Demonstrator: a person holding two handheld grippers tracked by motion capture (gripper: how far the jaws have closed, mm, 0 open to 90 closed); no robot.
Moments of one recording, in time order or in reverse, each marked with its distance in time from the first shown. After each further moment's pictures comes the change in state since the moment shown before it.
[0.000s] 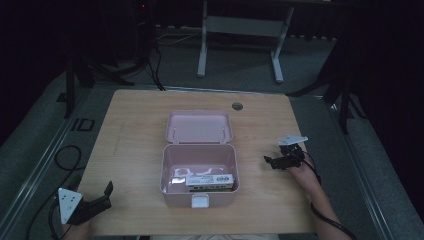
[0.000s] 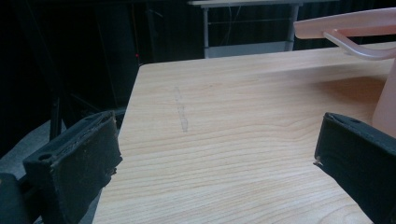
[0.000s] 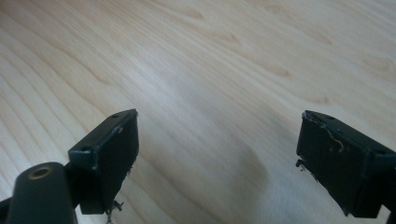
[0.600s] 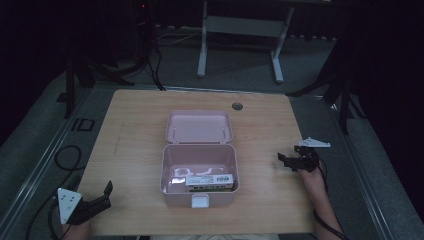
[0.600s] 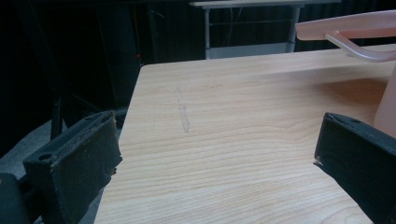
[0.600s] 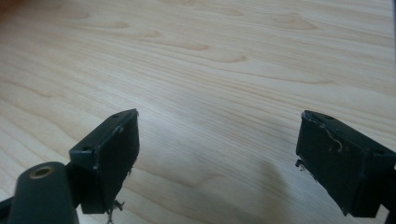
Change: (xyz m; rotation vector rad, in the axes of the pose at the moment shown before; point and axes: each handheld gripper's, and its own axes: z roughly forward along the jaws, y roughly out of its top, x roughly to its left) left arm 0.001 0.000 0.000 -0.004 0.005 -0.008; right arm -0.027 -0.036 -0.022 -0.106 -0.086 0.291
